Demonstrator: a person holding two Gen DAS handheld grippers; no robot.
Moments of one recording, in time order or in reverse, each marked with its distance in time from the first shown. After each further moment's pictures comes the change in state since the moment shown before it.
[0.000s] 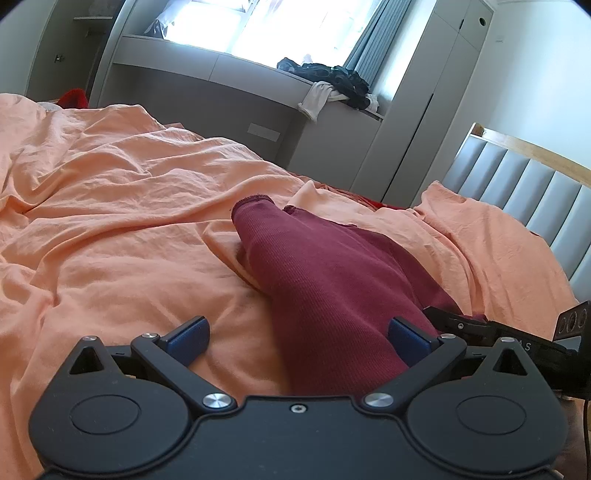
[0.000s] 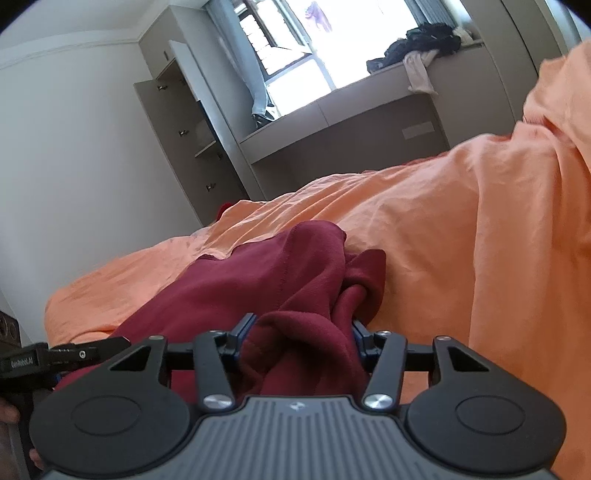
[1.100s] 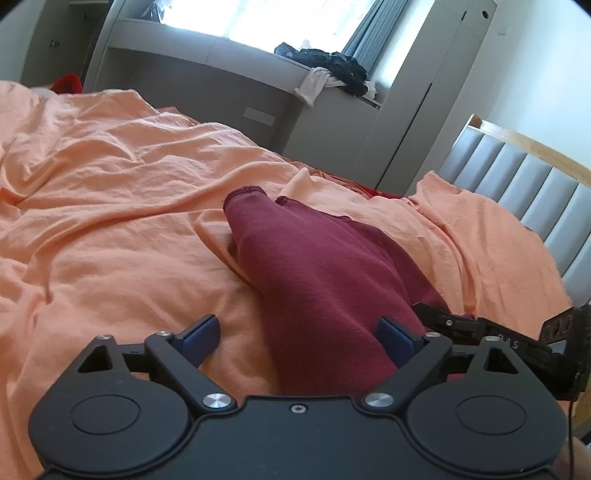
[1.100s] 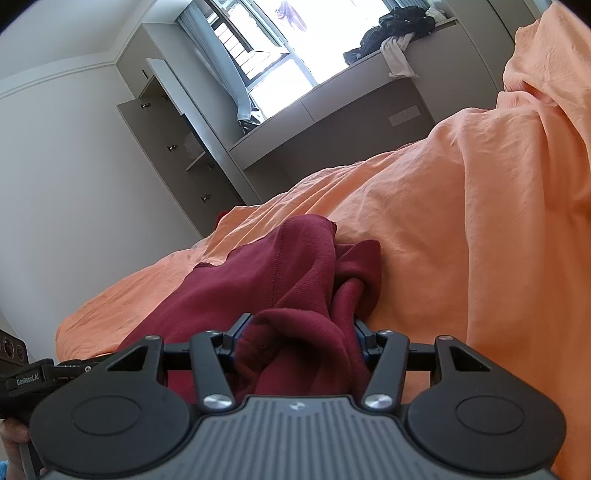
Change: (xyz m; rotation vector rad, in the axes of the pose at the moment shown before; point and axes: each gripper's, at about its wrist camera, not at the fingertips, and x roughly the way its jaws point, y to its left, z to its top) left arm 0.005 0.004 0.008 -0.022 0.057 -0.039; right arm 0.002 -0.009 -0.005 0.104 -0.005 0.014
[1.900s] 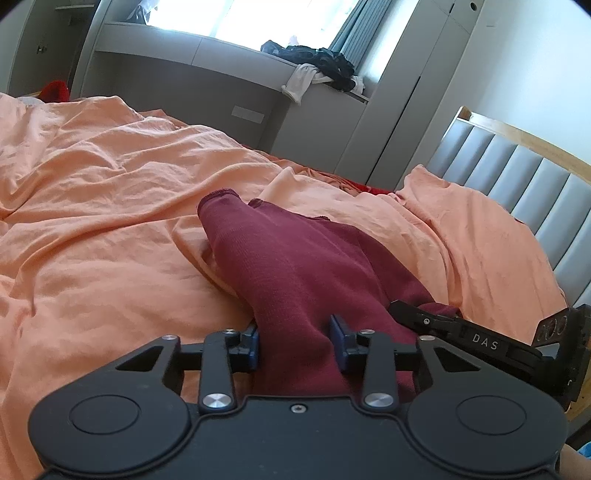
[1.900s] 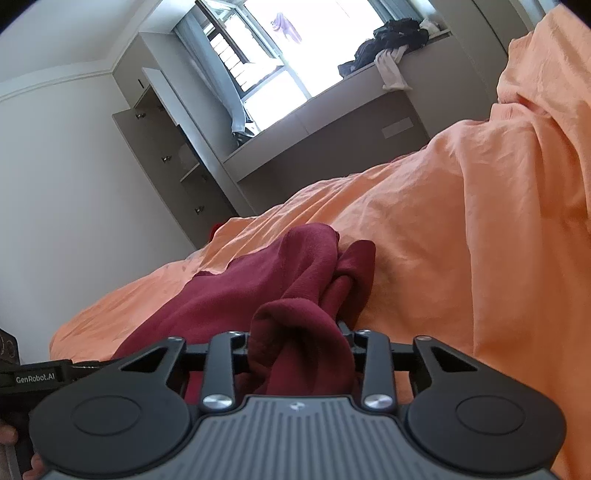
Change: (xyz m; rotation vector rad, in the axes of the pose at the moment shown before) left arm -0.004 -0.023 0.007 0.038 0.010 -0.009; right arm -0.006 0.015 -0.004 -0.011 -0.057 -0.039
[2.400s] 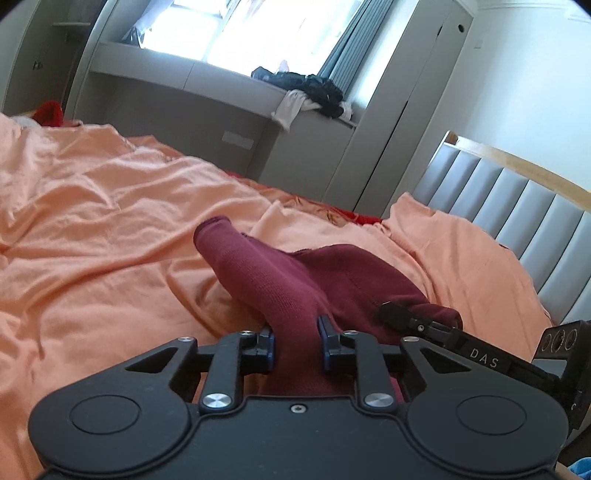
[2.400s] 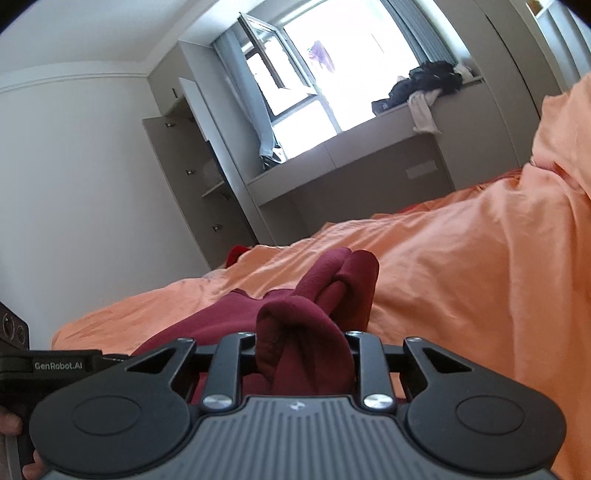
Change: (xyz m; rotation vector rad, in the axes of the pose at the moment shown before) left arm -0.021 -0.003 0.024 0.010 -0.088 -0.035; right arm -0.013 0.050 0.012 -0.124 -0.101 0.038
